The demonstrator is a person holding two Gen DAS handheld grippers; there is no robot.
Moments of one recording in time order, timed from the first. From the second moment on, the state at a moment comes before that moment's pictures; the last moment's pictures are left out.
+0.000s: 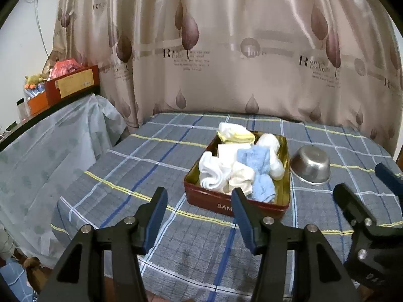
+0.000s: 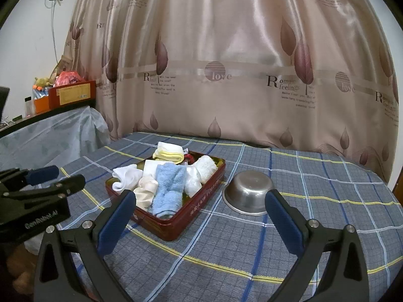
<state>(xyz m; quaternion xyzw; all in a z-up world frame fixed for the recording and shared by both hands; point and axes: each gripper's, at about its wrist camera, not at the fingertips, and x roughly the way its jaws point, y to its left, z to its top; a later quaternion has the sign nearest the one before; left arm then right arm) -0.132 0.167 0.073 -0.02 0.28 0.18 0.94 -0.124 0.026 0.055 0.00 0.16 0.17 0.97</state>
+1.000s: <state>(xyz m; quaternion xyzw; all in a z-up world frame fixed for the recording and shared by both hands) -0.136 0.153 0.073 0.00 0.28 0.16 0.95 -0.127 0.021 0.053 -0.01 0.17 0.18 0.97</state>
